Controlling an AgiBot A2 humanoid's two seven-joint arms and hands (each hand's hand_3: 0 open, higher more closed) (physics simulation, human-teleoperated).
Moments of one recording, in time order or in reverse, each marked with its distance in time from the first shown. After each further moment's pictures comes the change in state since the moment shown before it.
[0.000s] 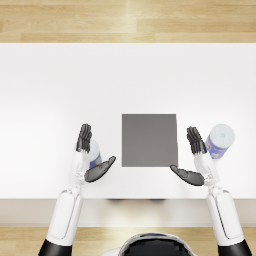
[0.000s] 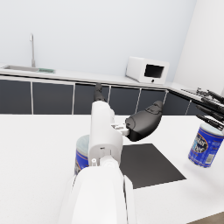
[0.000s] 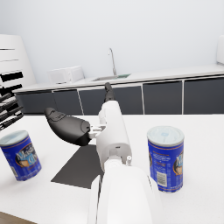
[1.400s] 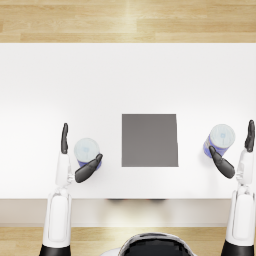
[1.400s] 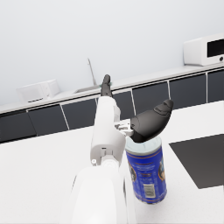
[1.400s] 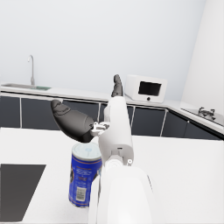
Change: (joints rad) left arm -0.048 0.048 -0.199 0.003 0.462 -0.101 -0.101; right arm -0.005 -0.055 -0.362 -0.013 0.419 -0.100 0.101
